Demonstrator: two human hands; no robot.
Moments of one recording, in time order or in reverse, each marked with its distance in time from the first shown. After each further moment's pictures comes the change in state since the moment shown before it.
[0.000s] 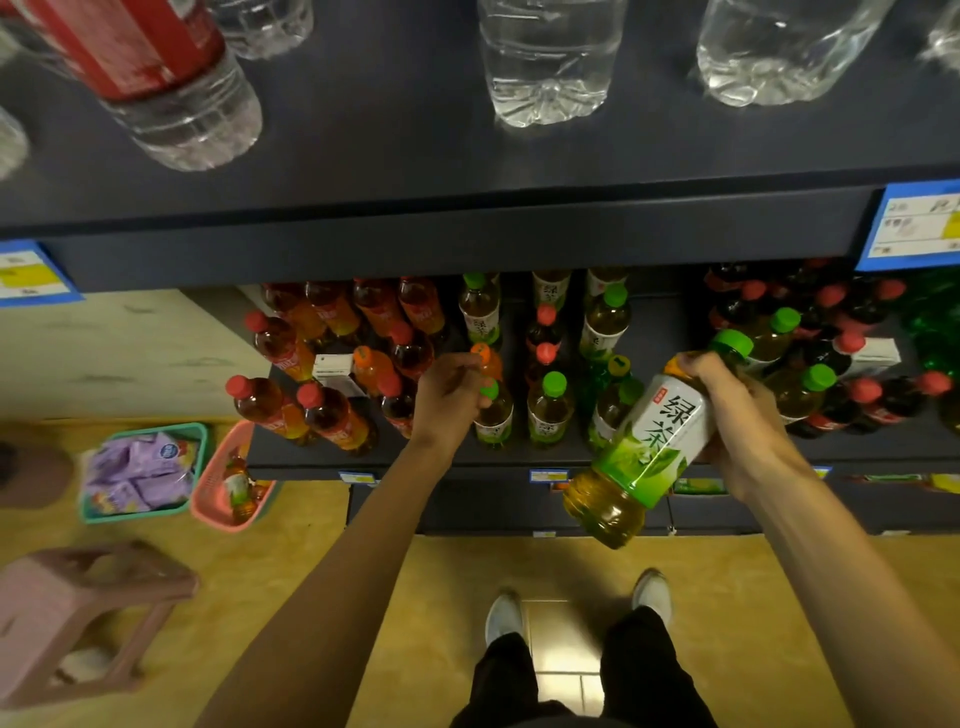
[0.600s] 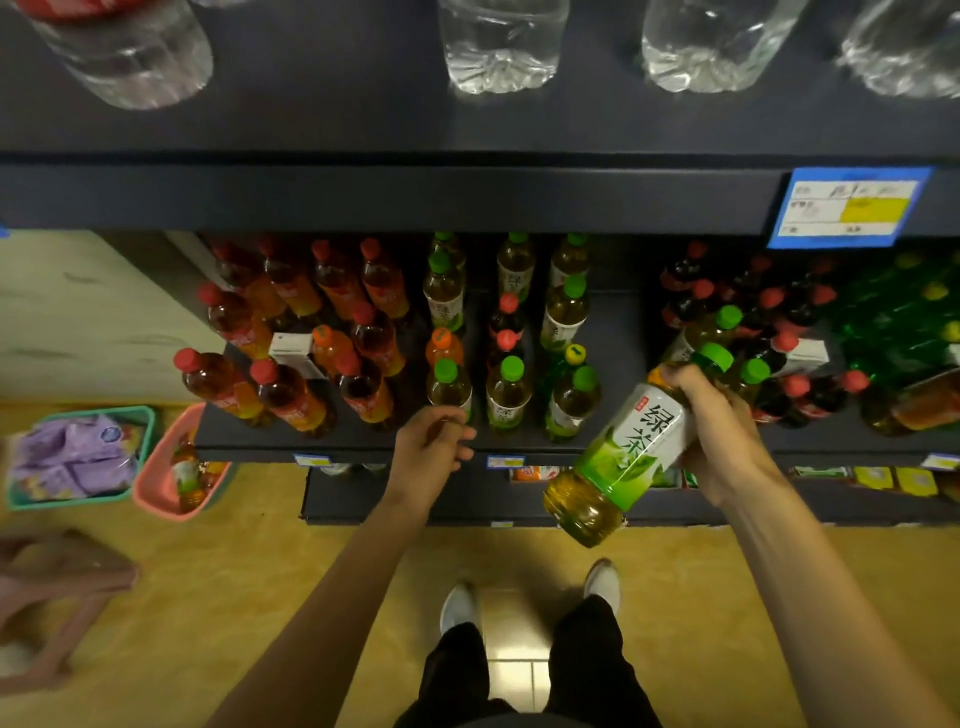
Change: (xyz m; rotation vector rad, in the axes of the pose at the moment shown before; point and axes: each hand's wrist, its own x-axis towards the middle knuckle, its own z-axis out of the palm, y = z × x) left_hand -0.066 -0.042 0.019 -0.067 -0.049 -0.097; right_hand -0.006 0.012 -0.038 -0.013 0.017 0.030
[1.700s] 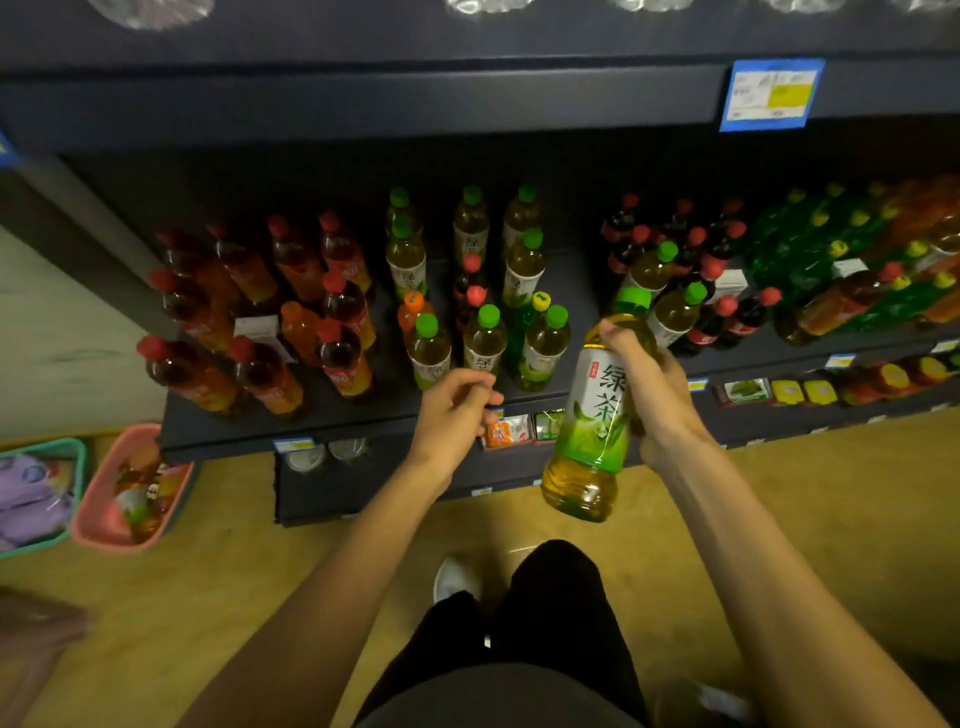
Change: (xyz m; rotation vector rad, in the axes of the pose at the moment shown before) left_hand -0.038 0.004 -0.003 -0.062 -0.264 0.051; right_hand -0.086 0.036 0.042 0.117 0.136 -0.054
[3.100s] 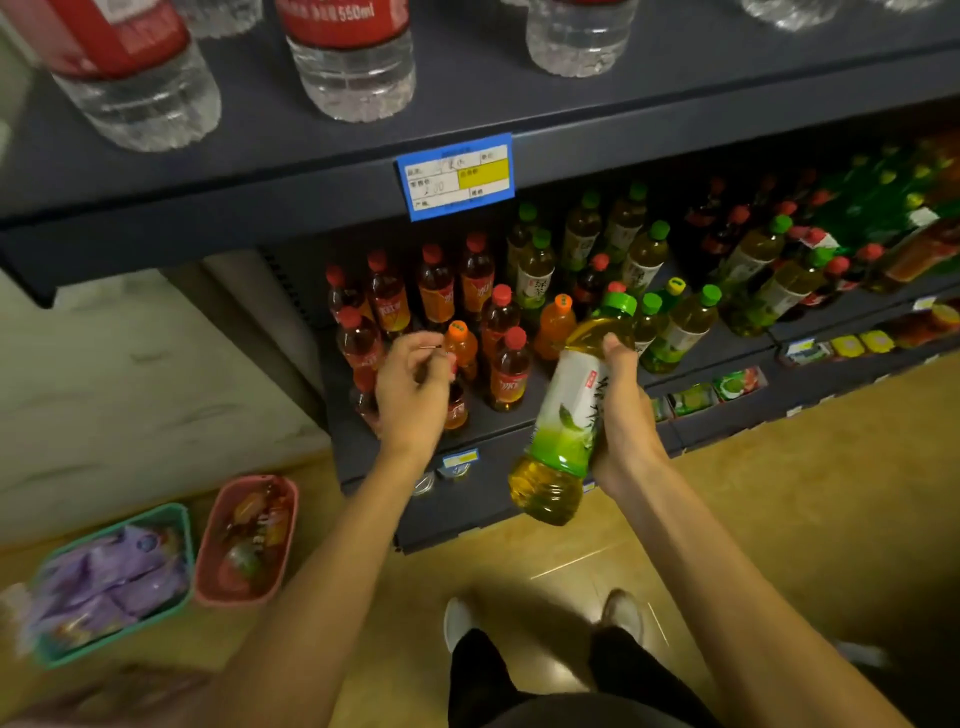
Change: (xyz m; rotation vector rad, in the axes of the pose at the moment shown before) left_hand 0.020 0.038 -0.297 0.128 0.174 0.363; right_hand -0.120 0.082 0.272 0.373 0.034 0.087
